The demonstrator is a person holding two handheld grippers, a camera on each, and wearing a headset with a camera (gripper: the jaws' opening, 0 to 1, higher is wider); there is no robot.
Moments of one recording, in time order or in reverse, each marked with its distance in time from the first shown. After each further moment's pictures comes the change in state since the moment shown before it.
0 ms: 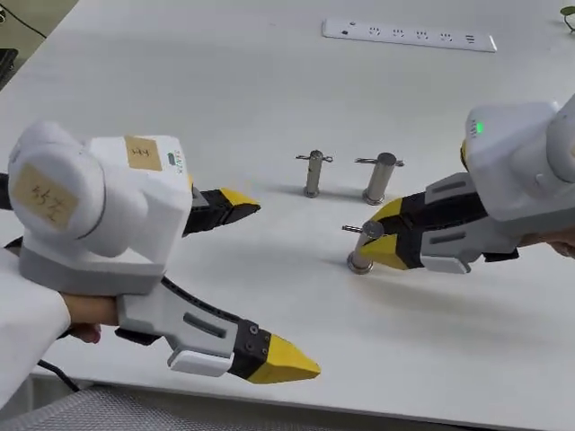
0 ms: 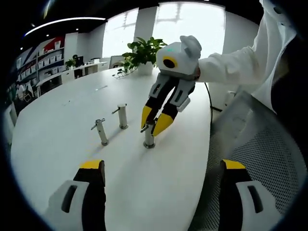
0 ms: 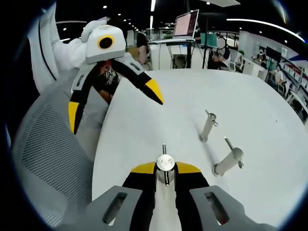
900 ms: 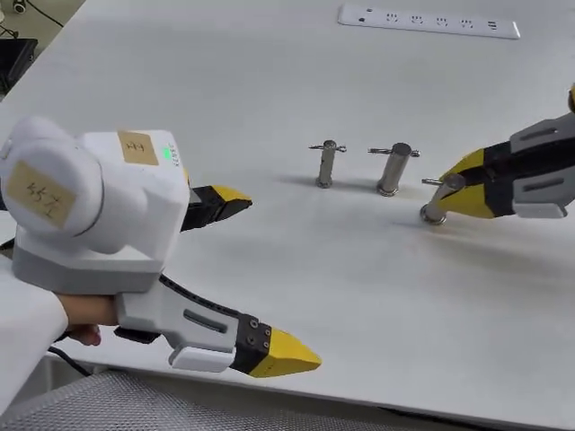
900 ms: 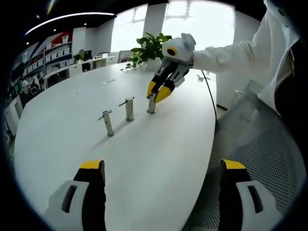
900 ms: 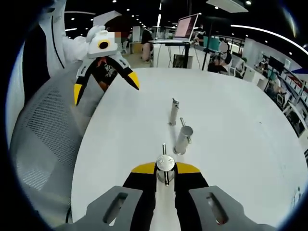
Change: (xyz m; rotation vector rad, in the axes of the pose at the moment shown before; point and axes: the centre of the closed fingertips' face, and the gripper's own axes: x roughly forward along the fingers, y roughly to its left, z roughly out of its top) left arm -0.005 0.002 -0.010 -0.047 0.041 0.065; right arm -0.056 -0.071 -0.038 -0.095 0.008 -0.026
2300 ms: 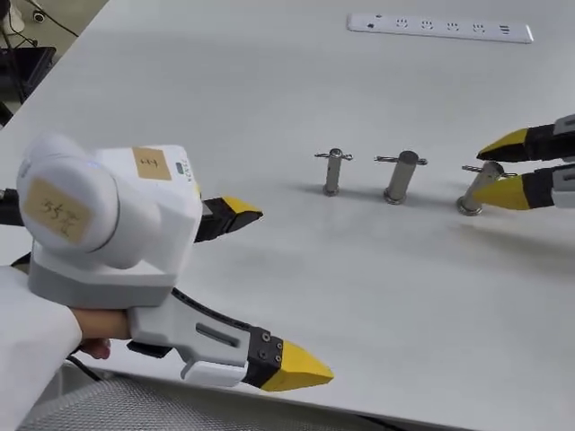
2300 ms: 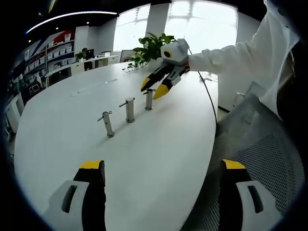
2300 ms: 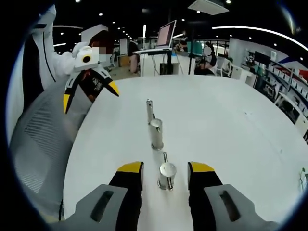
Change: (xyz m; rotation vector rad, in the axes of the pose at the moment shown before) left arm 0.001 -0.002 0.005 -0.023 -0.009 0.020; right arm -0.013 -0.026 -0.007 0.116 -0.105 -0.072
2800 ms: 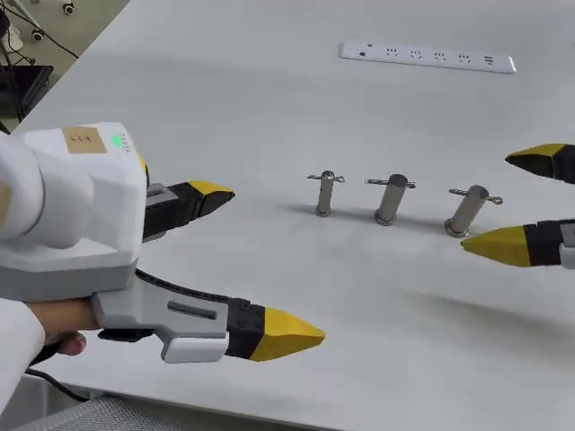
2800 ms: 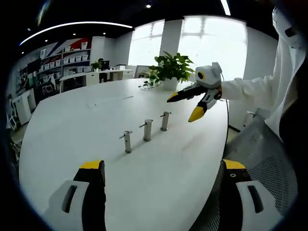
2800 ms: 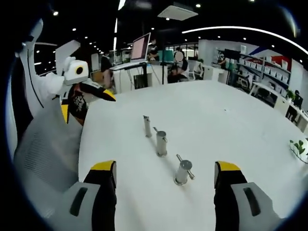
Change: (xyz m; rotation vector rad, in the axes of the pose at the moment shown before) left arm -0.025 0.023 0.035 -0.070 -0.169 0.099; right arm -0.030 0.025 0.014 0.197 -0.079 -0.224
